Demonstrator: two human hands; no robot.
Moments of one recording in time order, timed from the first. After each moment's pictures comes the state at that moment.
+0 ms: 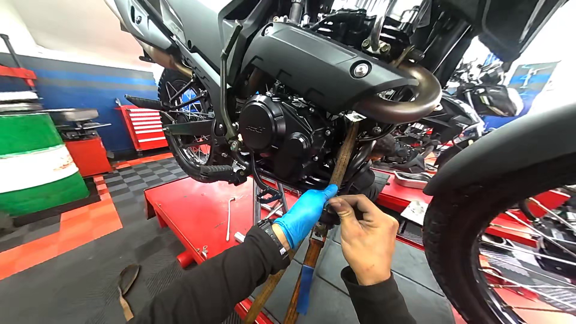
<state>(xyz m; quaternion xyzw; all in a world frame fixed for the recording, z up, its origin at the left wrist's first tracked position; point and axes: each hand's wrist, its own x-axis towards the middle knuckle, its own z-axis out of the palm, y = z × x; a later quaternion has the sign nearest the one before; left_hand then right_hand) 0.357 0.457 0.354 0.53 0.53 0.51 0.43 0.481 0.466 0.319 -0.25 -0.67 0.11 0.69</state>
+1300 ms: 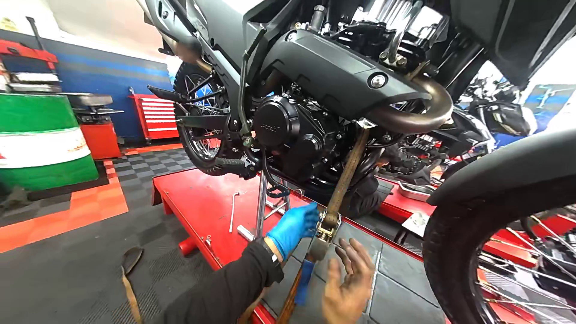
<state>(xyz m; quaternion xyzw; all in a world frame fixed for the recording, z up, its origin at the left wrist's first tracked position) 0.332 0.451 0.296 0.40 0.53 0.54 0.51 0.469 0.448 0.184 -0.20 -0.62 0.15 0.75</state>
